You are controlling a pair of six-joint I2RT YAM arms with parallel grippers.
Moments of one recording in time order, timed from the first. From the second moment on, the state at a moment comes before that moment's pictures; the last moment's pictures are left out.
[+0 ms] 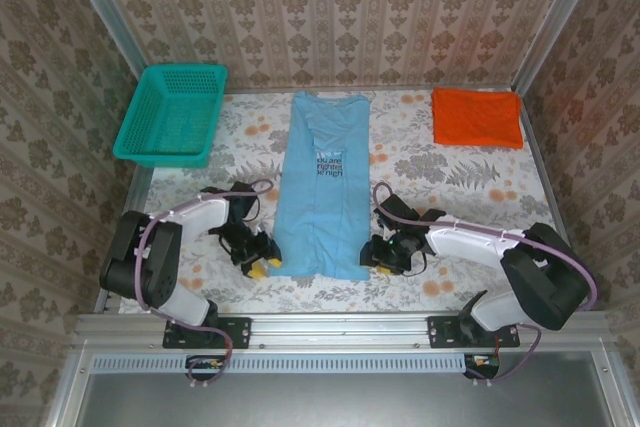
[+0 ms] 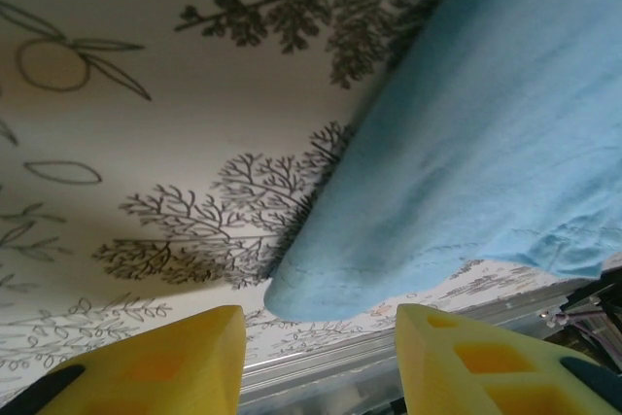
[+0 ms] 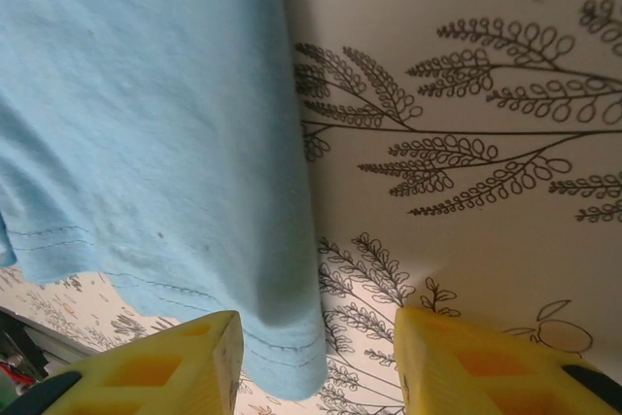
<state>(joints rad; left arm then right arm) -0.38 1.53 0.73 -0.93 0.57 -0.58 0.66 1.42 0.63 -0.48 -0.38 0.90</state>
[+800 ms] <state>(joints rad) -0.37 1.63 0.76 -0.95 0.54 -0.55 0.70 1.46 0.62 -0.41 -0.41 0.98</state>
